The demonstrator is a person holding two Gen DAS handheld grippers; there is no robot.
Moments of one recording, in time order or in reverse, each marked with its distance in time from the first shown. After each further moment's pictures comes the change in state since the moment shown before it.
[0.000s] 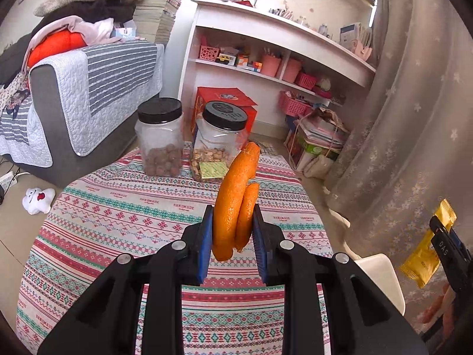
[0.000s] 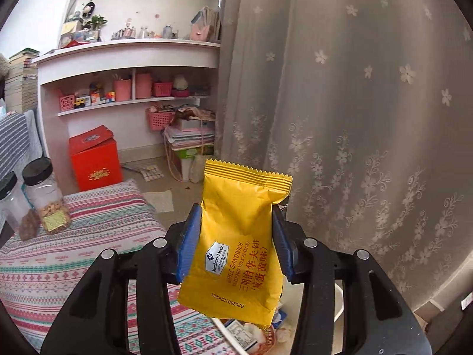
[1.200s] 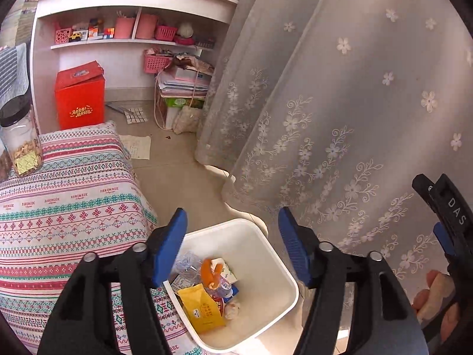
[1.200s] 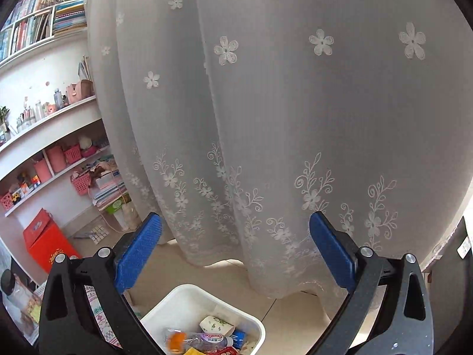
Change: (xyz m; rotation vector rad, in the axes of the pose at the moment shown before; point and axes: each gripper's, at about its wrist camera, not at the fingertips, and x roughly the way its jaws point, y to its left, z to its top) left arm 0.034 -0.289 -0.038 0.220 0.195 -0.416; right arm 0.006 -0.194 0.036 0.356 -0.048 -0.192
